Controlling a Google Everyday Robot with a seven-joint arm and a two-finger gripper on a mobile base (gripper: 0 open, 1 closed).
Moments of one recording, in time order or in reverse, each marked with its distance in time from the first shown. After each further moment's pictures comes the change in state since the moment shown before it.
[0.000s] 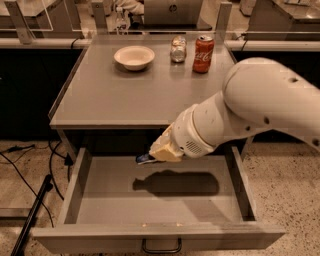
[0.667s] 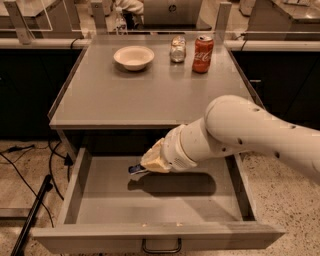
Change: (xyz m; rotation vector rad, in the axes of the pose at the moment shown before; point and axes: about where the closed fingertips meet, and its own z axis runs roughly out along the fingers) arm 0.022 -0.006 0.071 -0.022 -0.071 -0.047
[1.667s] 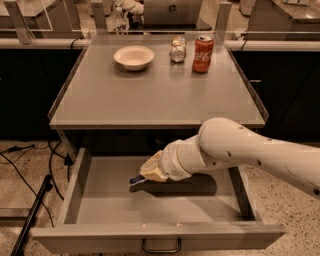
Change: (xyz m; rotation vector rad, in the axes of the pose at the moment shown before) arm 0.039 -0.006 0.058 -0.028 -0.039 0.025
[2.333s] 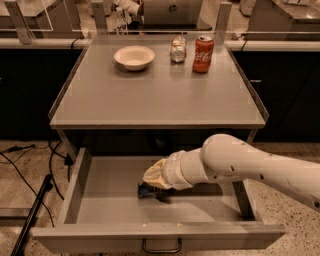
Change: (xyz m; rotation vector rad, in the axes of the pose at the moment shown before) arm 0.028 0.001 0.017 0.034 -0.033 -0.065
